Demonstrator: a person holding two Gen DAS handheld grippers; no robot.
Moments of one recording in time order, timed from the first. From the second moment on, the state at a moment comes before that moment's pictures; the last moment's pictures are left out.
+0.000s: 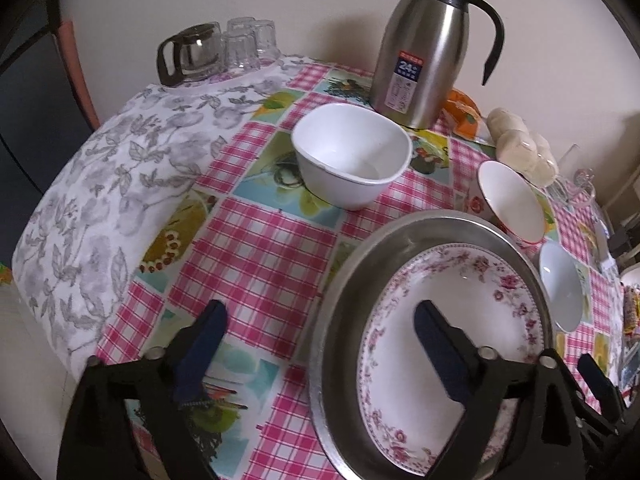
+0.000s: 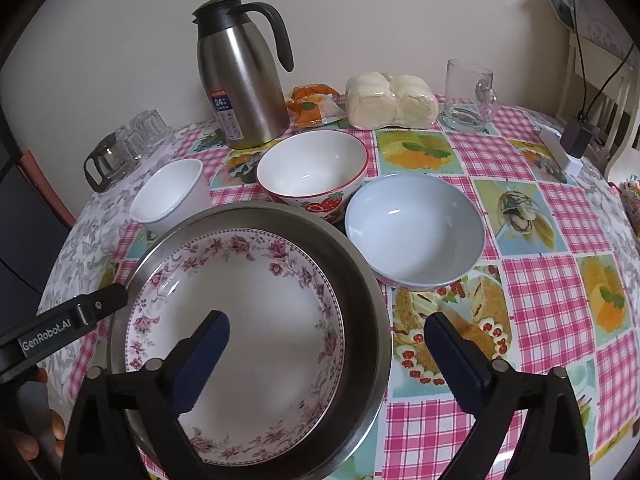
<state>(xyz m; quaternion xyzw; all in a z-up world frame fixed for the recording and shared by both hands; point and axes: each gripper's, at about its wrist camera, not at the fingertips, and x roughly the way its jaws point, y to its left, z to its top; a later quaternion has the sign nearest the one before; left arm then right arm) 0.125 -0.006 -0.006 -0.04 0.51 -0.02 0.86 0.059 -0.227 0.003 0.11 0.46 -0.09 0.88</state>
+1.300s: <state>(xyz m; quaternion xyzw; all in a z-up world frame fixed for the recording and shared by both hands) 0.151 -0.053 0.024 -0.07 0.43 -0.14 0.89 0.064 -0.269 0.026 0.14 0.41 -0.12 0.89</state>
